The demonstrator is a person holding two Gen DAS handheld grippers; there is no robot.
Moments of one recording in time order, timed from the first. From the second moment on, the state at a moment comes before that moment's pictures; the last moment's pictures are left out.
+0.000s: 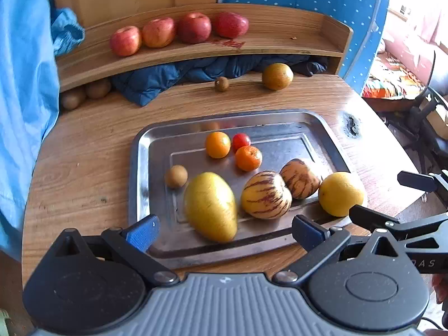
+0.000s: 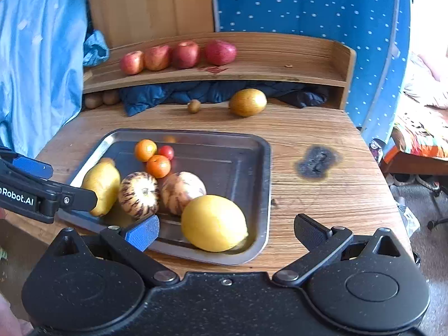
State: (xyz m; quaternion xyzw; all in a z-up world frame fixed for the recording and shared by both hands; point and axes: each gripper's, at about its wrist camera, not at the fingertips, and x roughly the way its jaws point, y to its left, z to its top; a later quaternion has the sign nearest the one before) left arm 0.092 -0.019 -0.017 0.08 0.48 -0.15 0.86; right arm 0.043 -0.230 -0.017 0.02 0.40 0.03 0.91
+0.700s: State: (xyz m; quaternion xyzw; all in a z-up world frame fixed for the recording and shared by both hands) left arm 0.175 -0.065 -0.014 0.10 0.48 -0.15 0.86; right arm 0.112 -0.273 -0.018 0.03 0.39 -0.01 0.92
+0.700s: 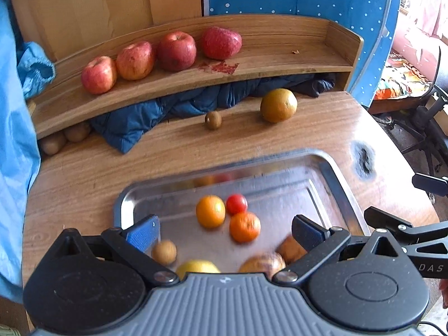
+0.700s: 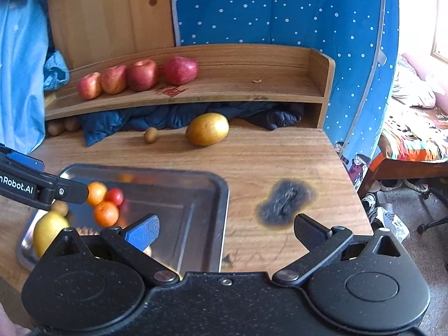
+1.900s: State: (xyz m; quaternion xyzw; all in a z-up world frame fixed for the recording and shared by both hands) left arm 0.347 -0.088 -0.078 0.15 0.48 -0.22 0.84; right arm 0.300 -0.277 -0.045 0.08 0.42 0.03 0.90
